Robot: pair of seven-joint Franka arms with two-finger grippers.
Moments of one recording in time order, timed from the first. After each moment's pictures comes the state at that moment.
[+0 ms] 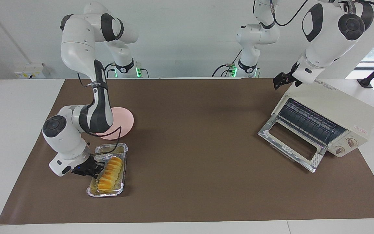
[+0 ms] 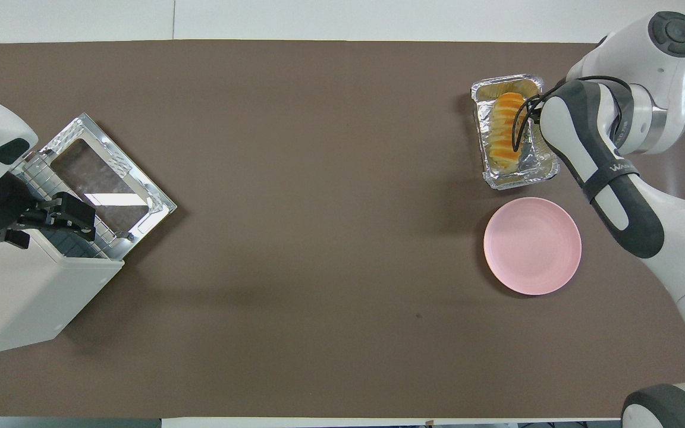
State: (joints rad) left arm -0.07 -0.02 -0.04 -1.69 -0.01 1.40 -0.15; right arm -0.03 0.67 0.02 -1.36 0.01 2.05 -0.13
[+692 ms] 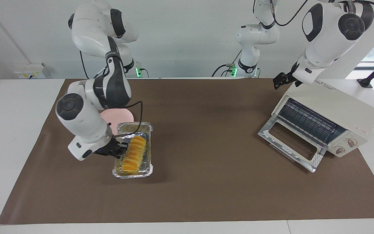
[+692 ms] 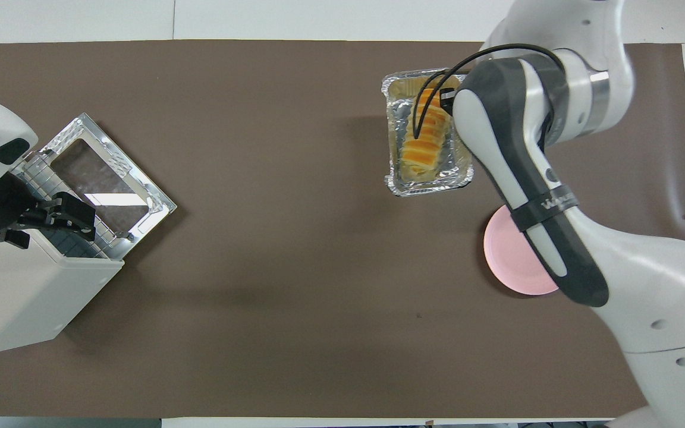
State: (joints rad) left arm -0.07 -0.02 -0.04 -1.69 -0.01 1.40 -0.15; right arm 0.25 0.62 0.03 -1.12 0.06 1.73 0.29
